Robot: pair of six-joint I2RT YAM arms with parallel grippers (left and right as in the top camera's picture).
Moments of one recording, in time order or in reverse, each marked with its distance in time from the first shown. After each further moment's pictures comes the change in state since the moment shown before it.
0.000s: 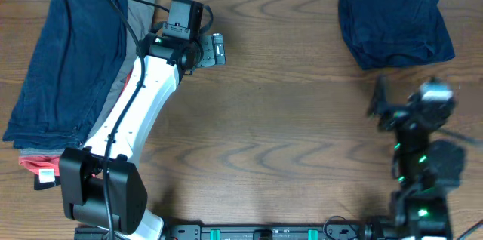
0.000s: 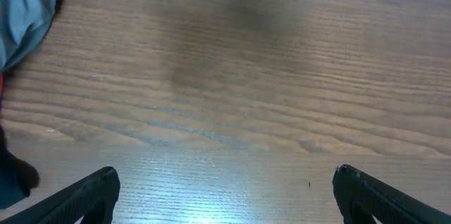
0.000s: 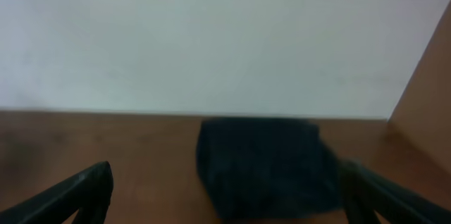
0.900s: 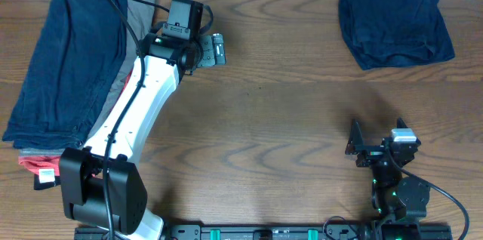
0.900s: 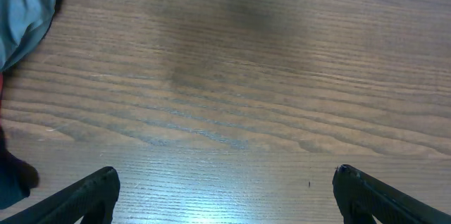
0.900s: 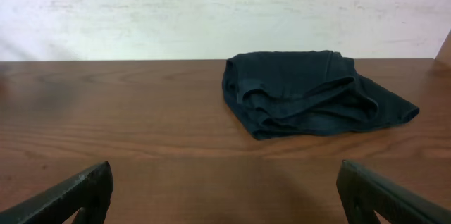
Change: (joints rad) left arm 0.000 0.000 0.000 -0.001 0.000 0.000; right arm 0.021 -0.489 -0.372 -0.171 -0.048 0.071
